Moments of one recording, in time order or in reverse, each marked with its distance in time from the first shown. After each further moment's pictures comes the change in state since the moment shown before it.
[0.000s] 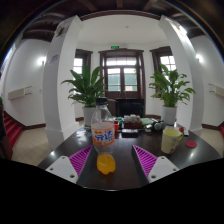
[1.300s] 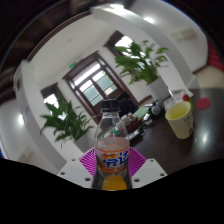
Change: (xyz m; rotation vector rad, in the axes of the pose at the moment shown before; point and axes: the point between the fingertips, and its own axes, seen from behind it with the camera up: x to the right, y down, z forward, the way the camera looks) arm 0.016 -0.031 0.130 0.085 0.048 0.642
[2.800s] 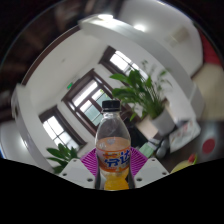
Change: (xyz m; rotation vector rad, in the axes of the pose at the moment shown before) arm 0.005 -0.236 0.047 0.159 -0.023 0.115
